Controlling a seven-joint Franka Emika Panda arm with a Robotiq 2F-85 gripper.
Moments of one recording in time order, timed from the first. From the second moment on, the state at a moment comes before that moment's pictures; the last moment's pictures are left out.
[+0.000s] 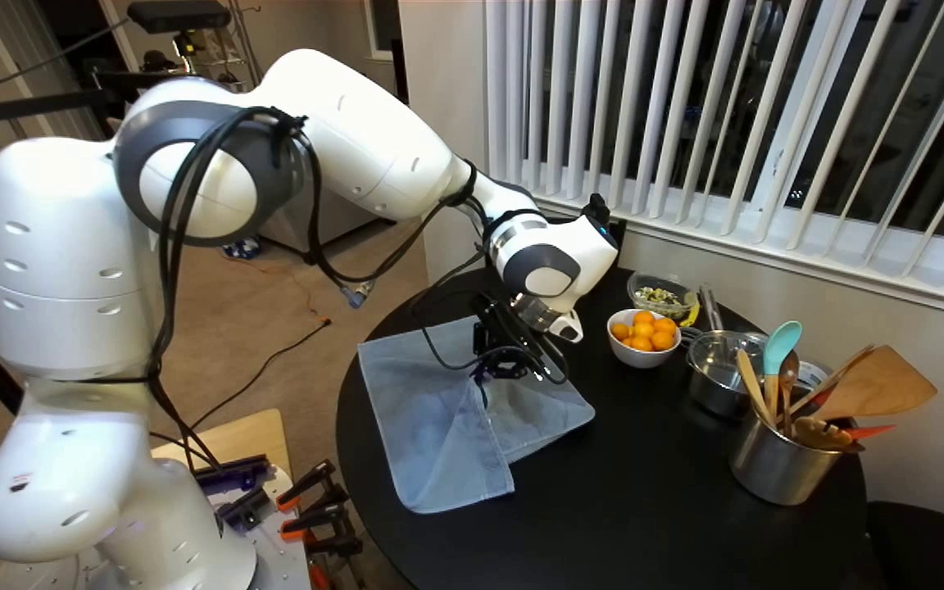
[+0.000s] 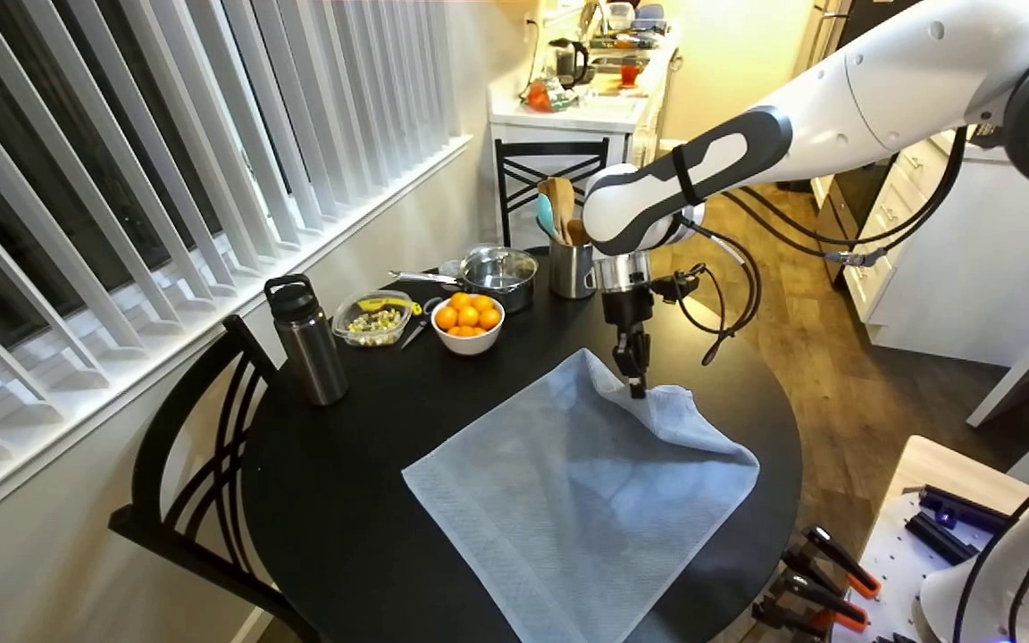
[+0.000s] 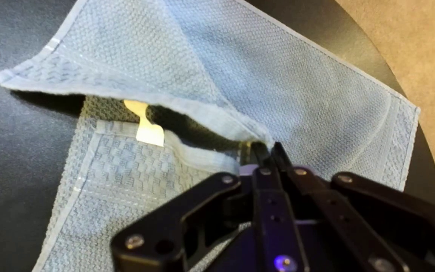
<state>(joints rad) -0.05 0.40 0.05 -1.89 0.26 1.78 -0.43</state>
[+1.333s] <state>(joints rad) 0.25 0.73 0.21 -1.50 0.21 1.95 -0.07</state>
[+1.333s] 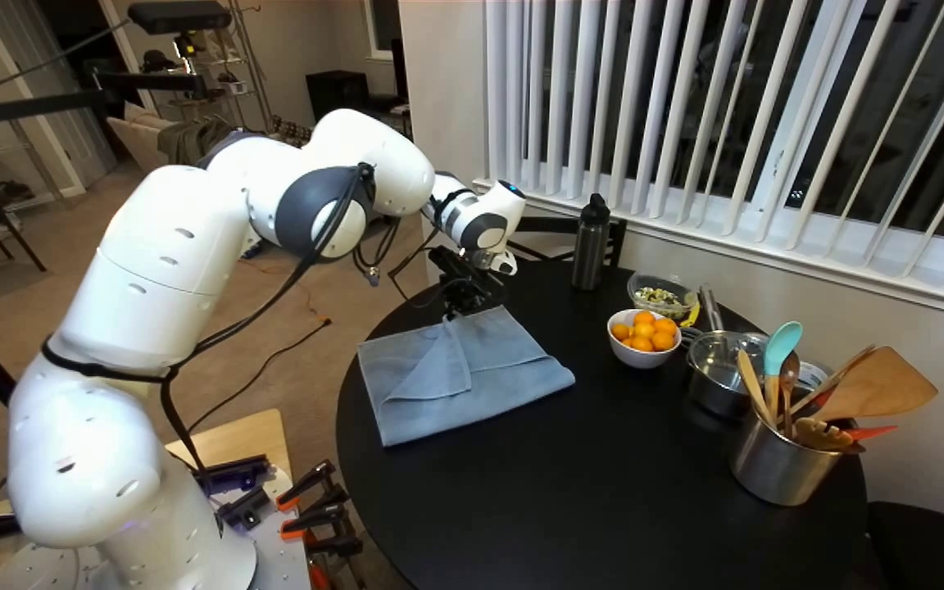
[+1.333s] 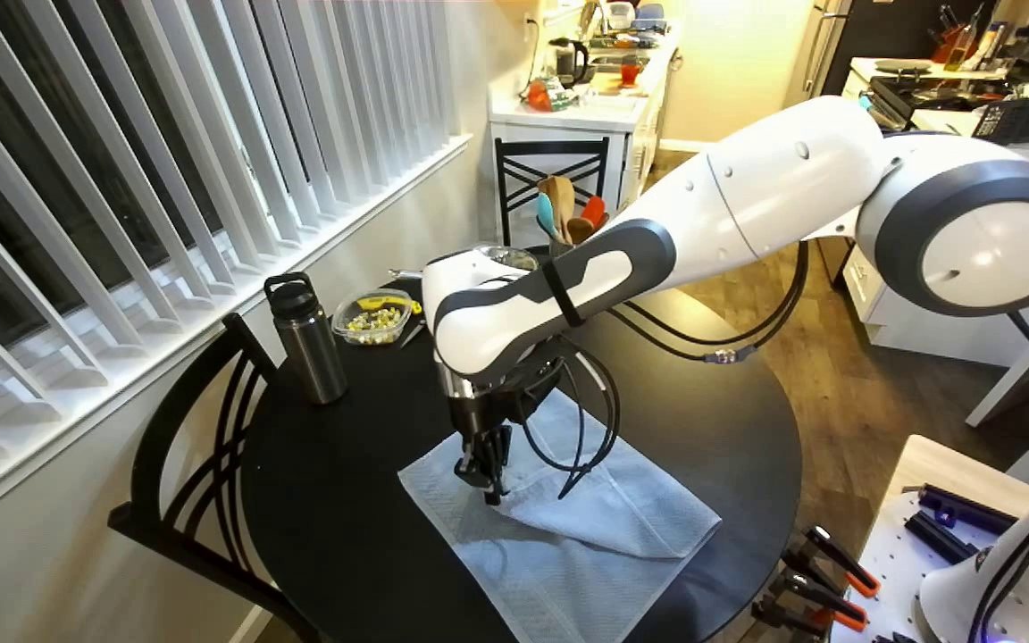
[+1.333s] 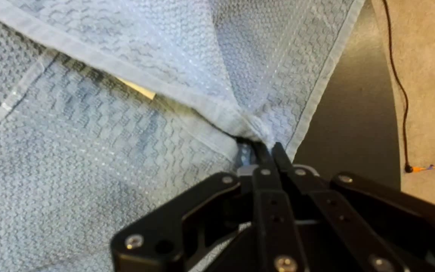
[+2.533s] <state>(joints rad) 0.26 0.77 0.27 -1.41 0.21 1.81 -0.21</state>
